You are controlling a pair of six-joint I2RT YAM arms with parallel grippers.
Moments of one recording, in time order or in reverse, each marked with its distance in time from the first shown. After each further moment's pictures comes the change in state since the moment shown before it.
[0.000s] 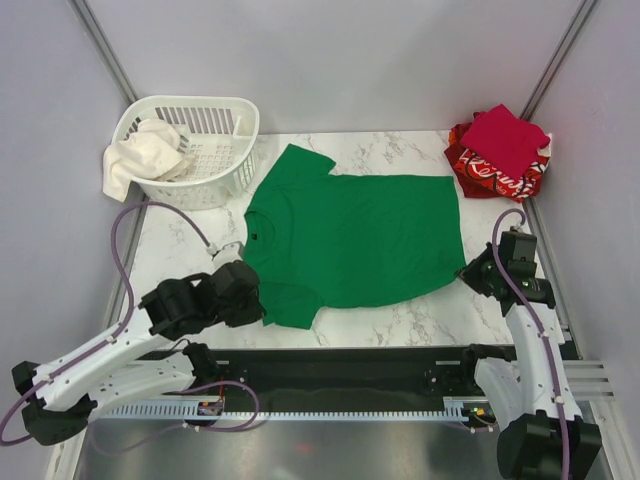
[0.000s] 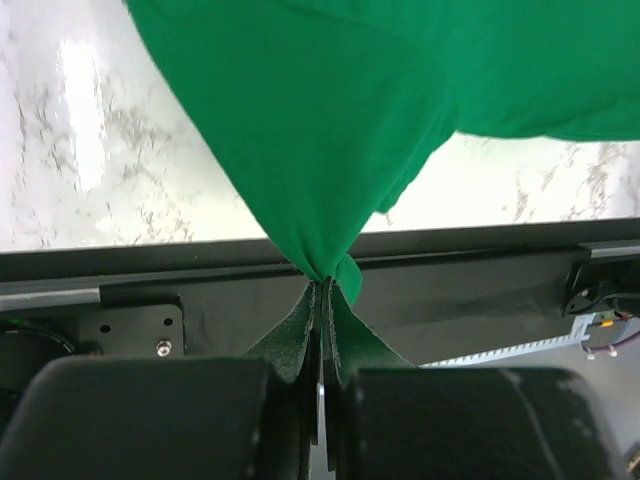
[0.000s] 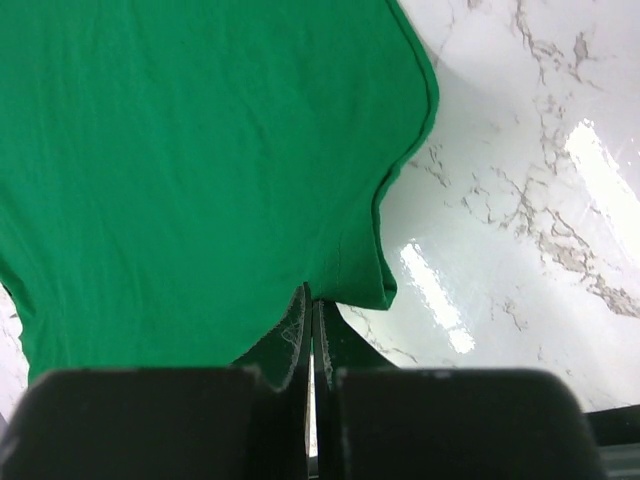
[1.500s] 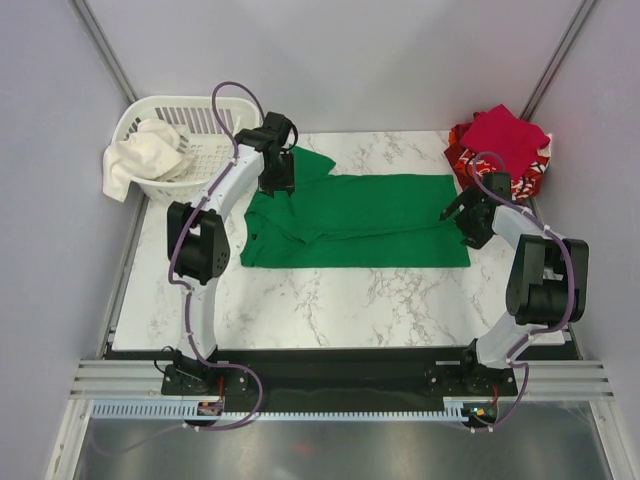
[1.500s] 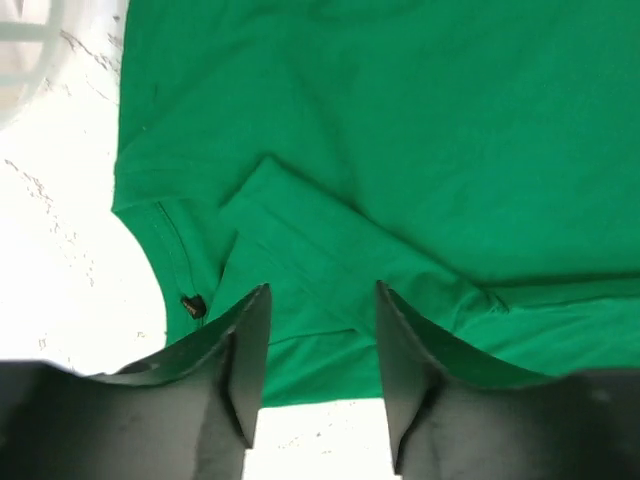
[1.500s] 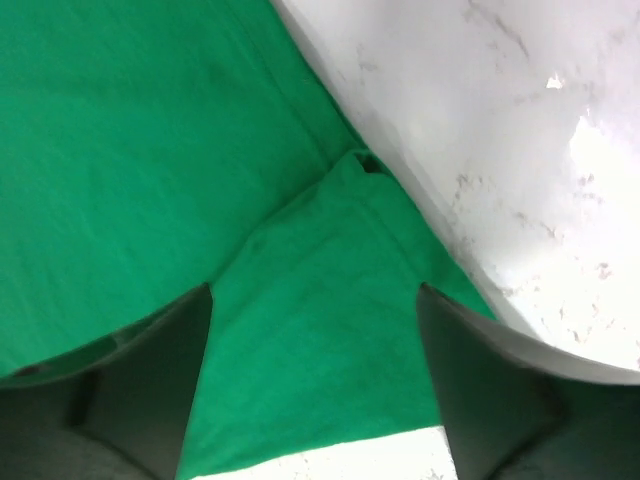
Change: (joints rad) left arm 0.616 1.383 1.170 0.100 0.173 0.765; right arm 0.013 0.898 0.411 0.335 0.081 0.055
